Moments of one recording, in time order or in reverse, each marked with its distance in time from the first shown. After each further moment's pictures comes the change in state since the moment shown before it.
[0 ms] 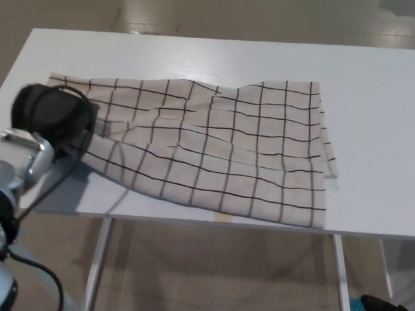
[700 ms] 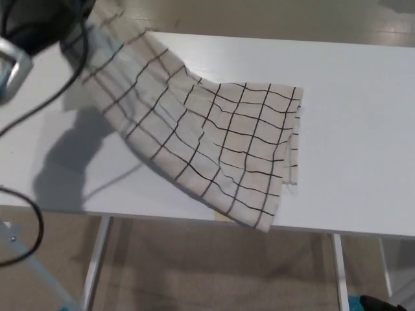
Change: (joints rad) left_arm -0.284 0.089 -0.035 -0.101 0.102 -0.079 0.272; right_arm 0.000 0.000 -0.002 -0.002 -0.012 -0.013 -0.002
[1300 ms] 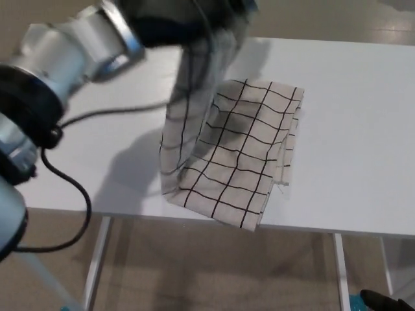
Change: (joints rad) left_arm -0.046 -0.135 -0.162 -0.316 0.151 -0.126 0.034; right_arm -0.012 0.000 -0.006 0.007 -0.001 -0.017 -0.002
